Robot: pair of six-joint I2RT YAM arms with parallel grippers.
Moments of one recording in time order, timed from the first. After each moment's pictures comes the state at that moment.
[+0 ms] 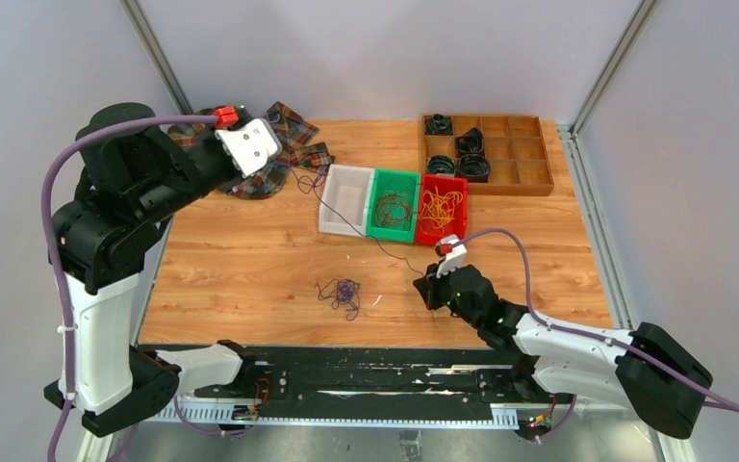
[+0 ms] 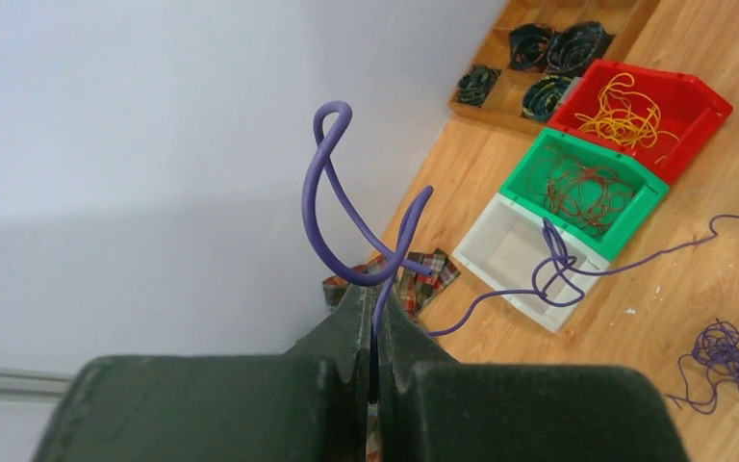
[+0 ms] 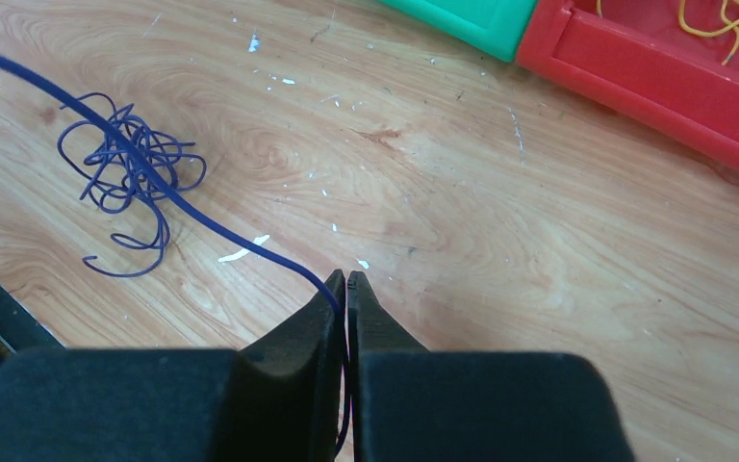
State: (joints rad) left arm -0.48 1.19 2.12 -1.09 0.23 0.76; right arm 0.89 1.03 0.26 0.37 0.20 0.37
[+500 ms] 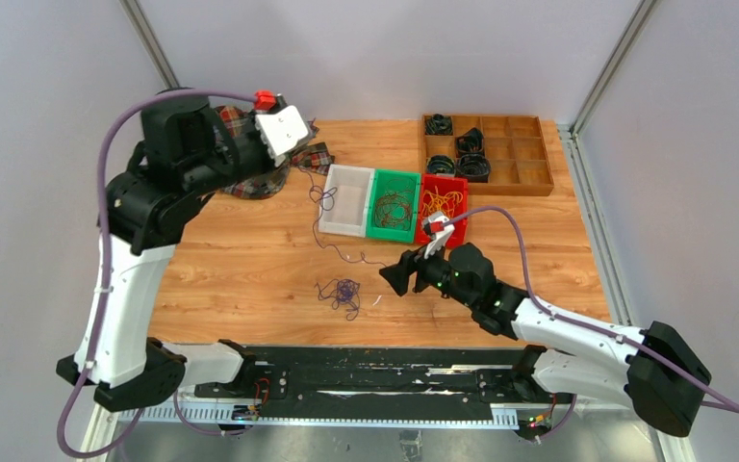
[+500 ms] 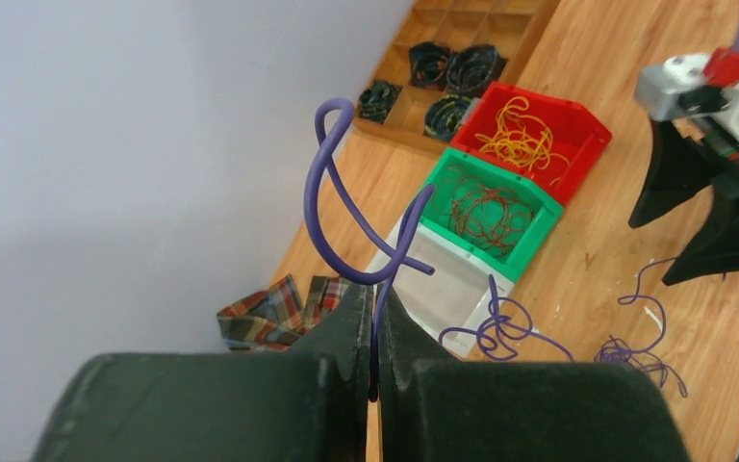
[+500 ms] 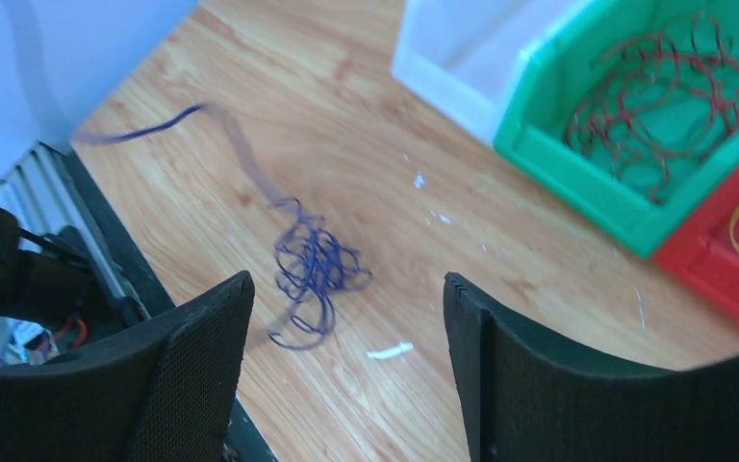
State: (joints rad) left arm -0.48 1.26 1.99 -1.00 0.38 0.63; right arm 0.89 1.04 0.46 0.33 0.02 0.36
